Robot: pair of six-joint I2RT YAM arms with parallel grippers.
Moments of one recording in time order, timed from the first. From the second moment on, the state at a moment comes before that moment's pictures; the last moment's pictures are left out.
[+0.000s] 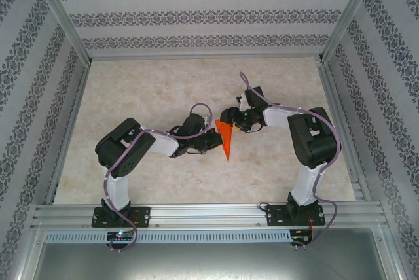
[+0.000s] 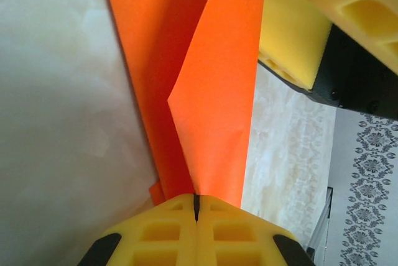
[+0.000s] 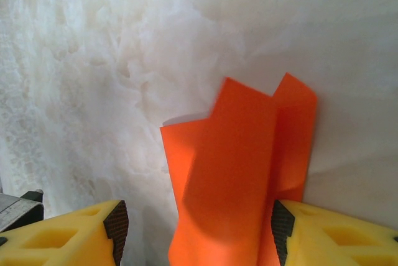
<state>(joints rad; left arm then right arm) -0.69 1.92 0.83 0.43 0.42 -1.06 0.32 1.87 1.02 -0.16 -0.56 0.62</state>
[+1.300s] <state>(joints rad) -0.68 1.94 0.86 0.39 0.42 -1.02 0.34 1.88 1.04 -0.19 -0.54 0.58</state>
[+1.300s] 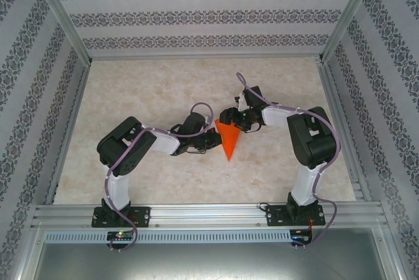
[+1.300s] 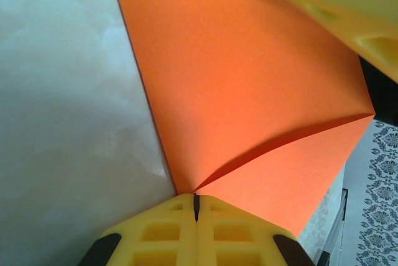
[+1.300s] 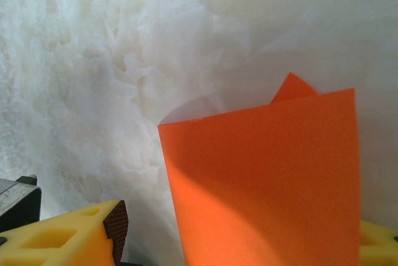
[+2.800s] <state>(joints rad) -0.94 1.60 0.95 -0.12 -0.02 -0.53 0.26 1.69 0.99 -0.34 -0.66 0.60</state>
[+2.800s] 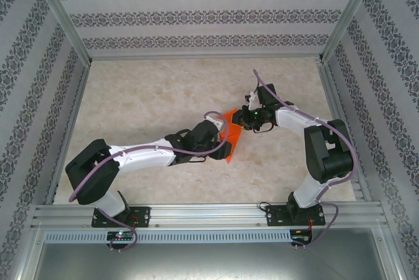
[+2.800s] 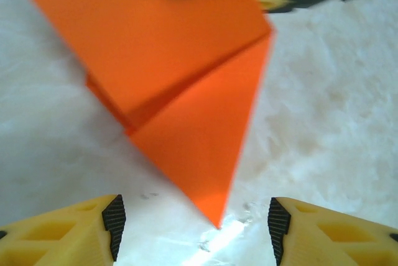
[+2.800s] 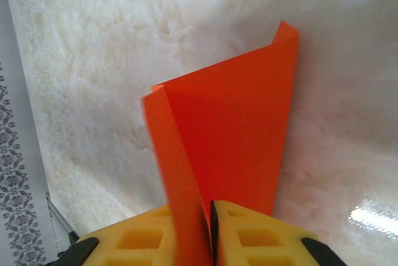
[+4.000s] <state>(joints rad) -1.08 2.08 1.52 -0.68 -0.40 -0.52 0.25 1.69 0.98 -0.36 -0.64 0.62</state>
